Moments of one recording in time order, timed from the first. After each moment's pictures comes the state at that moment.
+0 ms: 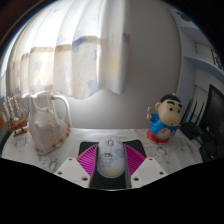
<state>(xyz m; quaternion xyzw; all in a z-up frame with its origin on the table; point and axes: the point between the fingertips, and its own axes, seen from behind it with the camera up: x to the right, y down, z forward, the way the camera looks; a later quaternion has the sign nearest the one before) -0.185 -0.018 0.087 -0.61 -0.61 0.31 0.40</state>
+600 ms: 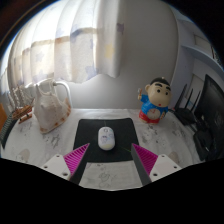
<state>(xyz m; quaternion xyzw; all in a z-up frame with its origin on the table) -0.094 0.007 0.078 -0.64 -0.64 0.26 0.34</state>
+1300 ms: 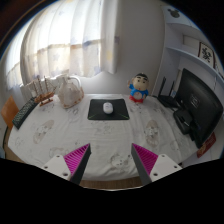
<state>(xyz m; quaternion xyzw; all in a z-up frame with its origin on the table) 0.166 -0.013 0.156 -0.65 -0.64 0.24 0.32</state>
